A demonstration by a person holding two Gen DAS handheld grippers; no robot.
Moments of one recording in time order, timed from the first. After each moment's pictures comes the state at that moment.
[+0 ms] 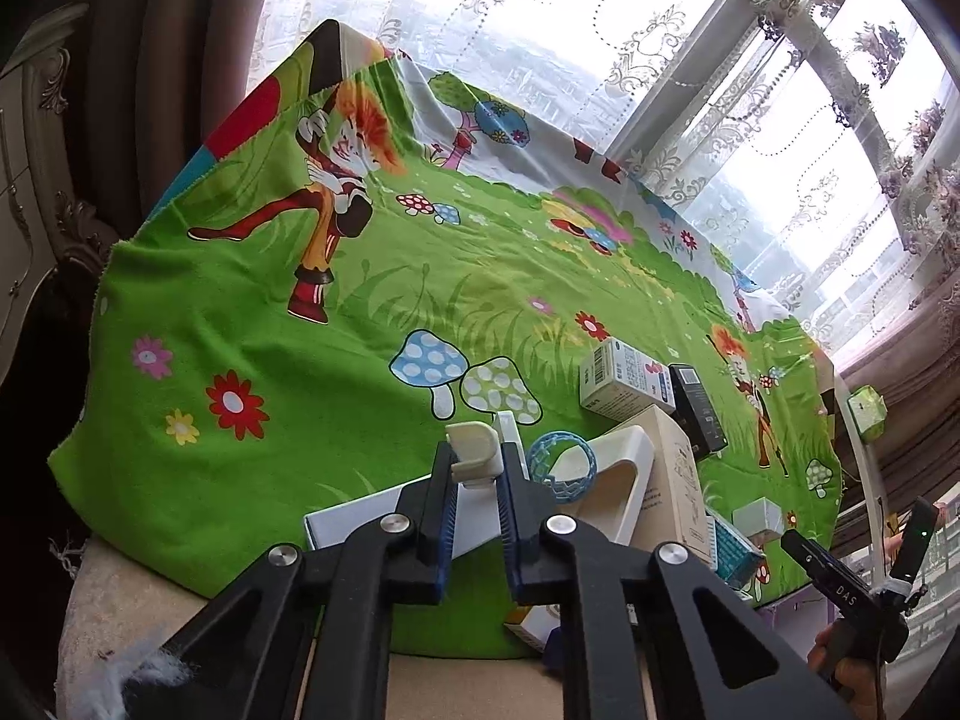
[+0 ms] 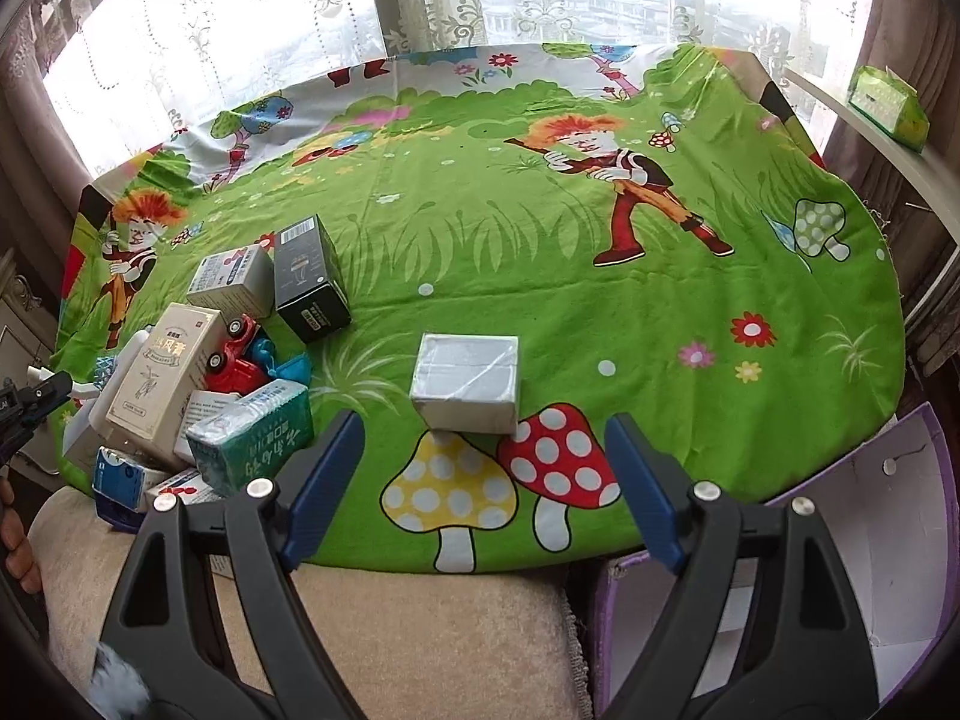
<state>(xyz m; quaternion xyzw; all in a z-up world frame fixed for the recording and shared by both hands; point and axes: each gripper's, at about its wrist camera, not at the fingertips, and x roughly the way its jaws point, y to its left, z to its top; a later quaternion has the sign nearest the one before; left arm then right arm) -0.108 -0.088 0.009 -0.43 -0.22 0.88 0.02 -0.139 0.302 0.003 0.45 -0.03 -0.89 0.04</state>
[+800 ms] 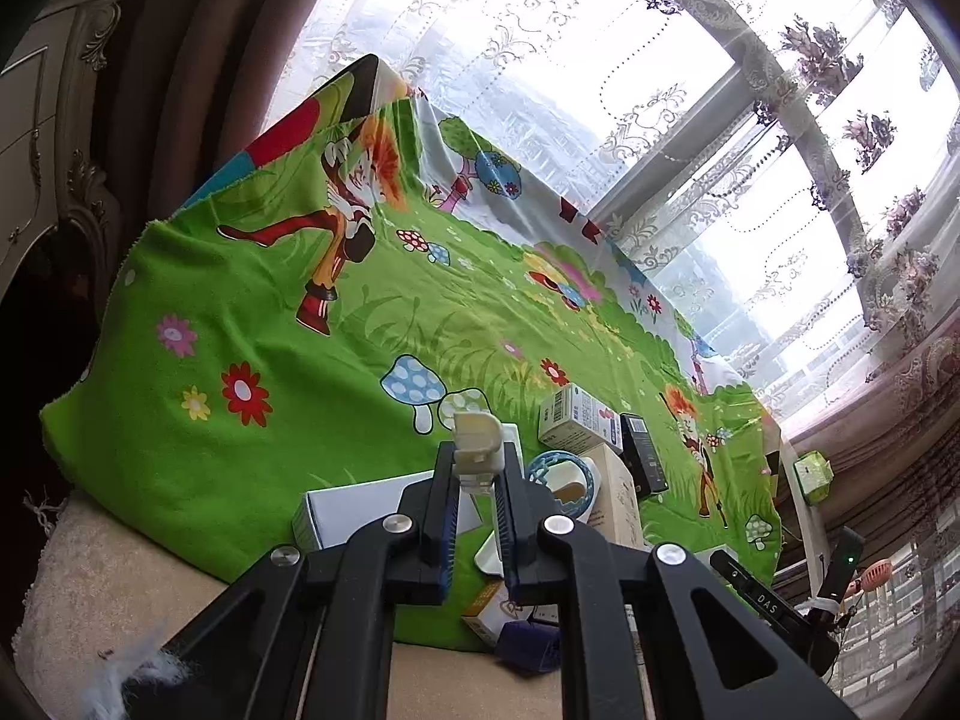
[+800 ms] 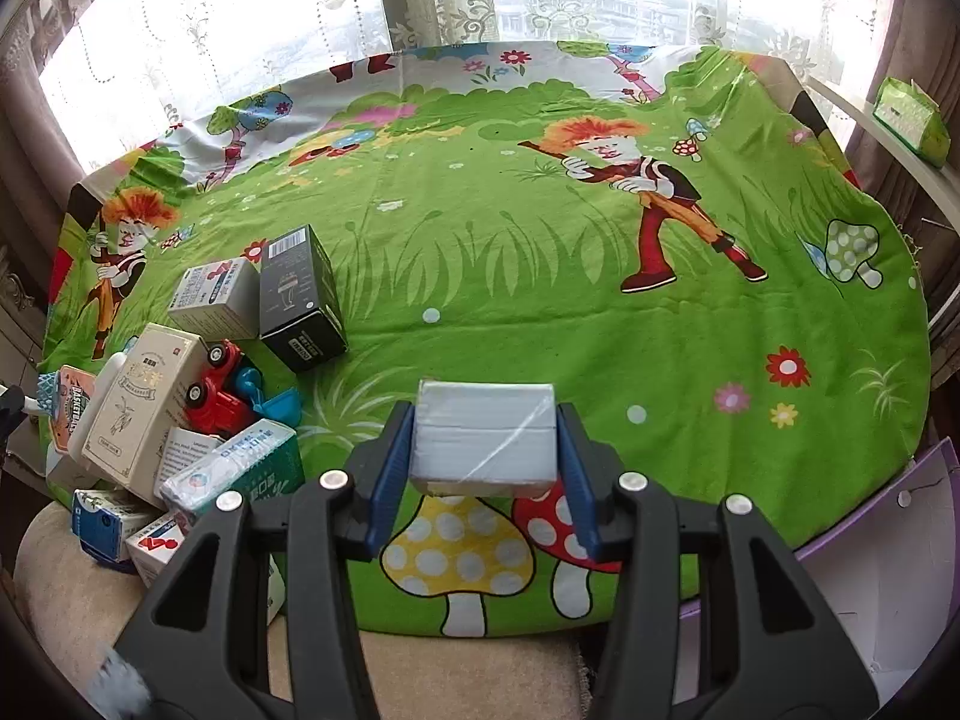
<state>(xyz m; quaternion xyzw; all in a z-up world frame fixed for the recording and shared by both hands) -0.078 -0.108 0.023 -0.36 -0.31 0.88 0.04 -0.151 0.295 0.000 0.44 -0.03 -0.90 0.05</state>
